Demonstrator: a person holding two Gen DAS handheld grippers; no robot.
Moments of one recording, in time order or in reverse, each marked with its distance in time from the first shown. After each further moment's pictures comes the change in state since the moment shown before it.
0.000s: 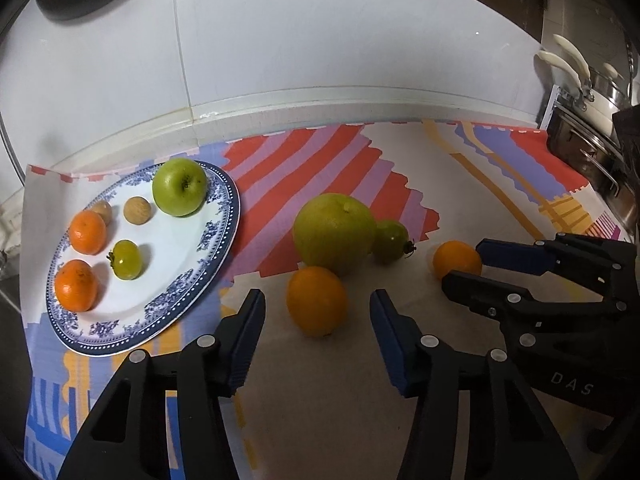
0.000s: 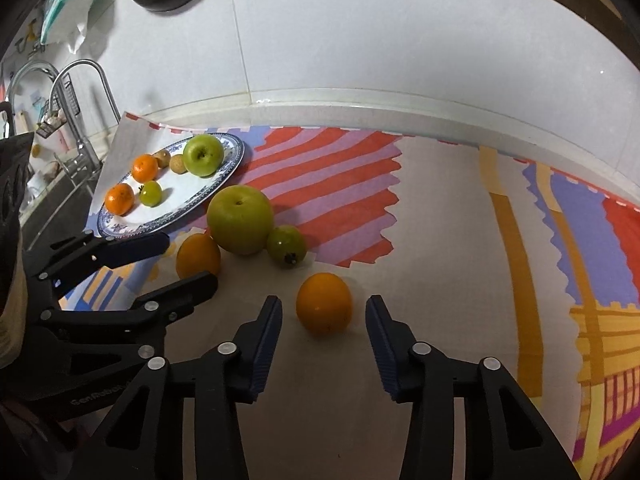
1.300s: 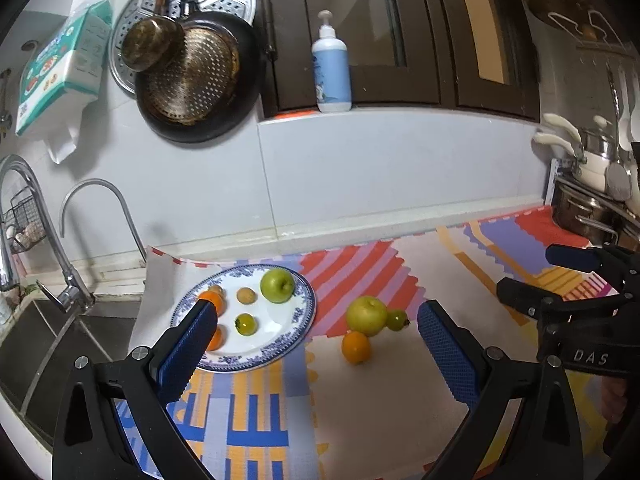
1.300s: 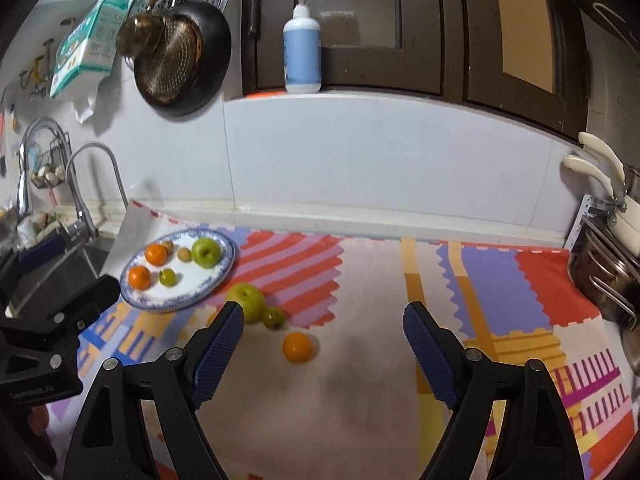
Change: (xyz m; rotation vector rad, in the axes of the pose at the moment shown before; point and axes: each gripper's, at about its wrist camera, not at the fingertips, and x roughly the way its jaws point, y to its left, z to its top) left arm -0.150 -0.014 -0.004 -0.003 -0.335 0.203; right arm -0.129 0.011 0.000 0.018 -0.268 -0.164
